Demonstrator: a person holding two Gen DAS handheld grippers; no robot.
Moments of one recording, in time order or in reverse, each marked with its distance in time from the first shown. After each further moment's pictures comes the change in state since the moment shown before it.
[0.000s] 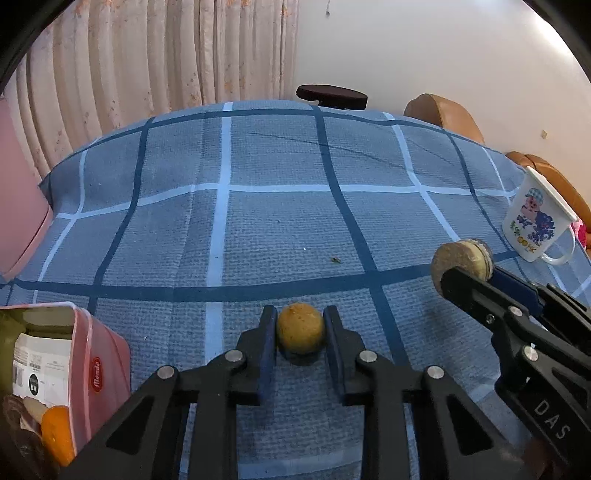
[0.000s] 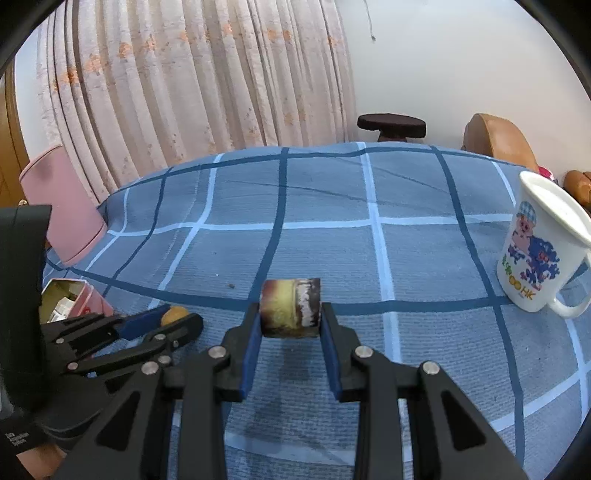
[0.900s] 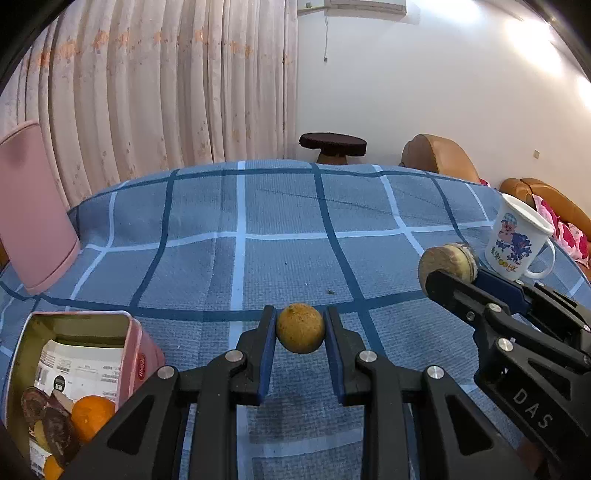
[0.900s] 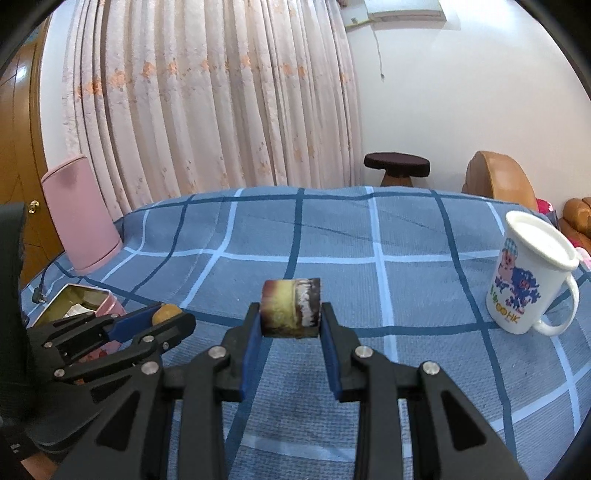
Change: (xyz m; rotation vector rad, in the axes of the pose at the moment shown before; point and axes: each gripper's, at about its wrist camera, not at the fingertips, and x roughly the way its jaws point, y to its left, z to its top) left arm -0.046 -0.001 -0.011 0.023 -0.213 0.031; right arm -0.030 0.016 -0.006 -0.060 -0.155 0.006
